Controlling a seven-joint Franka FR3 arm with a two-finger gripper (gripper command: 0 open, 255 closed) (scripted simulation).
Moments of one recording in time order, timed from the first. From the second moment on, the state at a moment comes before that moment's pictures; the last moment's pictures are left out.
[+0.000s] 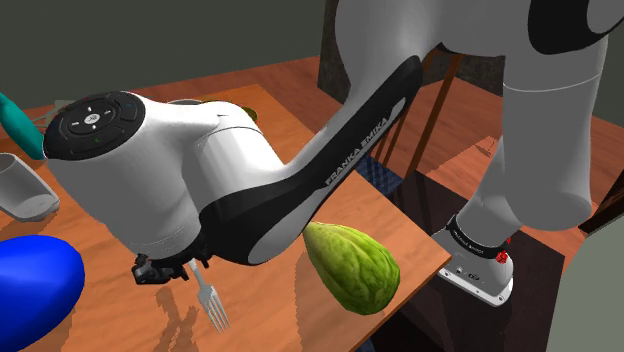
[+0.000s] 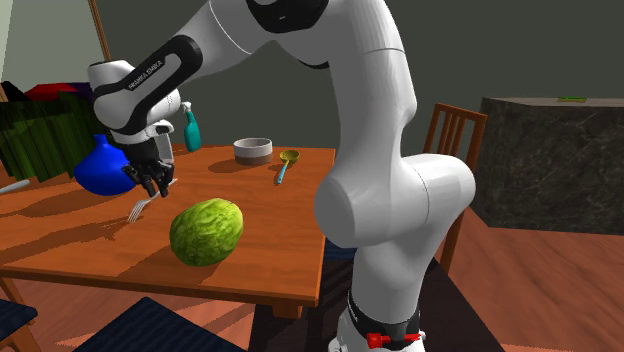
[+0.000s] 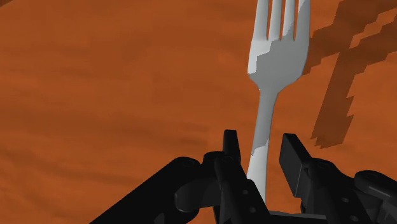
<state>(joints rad) 0.39 0.50 0.74 -1.77 -0.56 2.12 1.50</state>
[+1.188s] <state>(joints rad) 0.40 0.50 0.74 -1.78 -0.56 2.13 1.51</state>
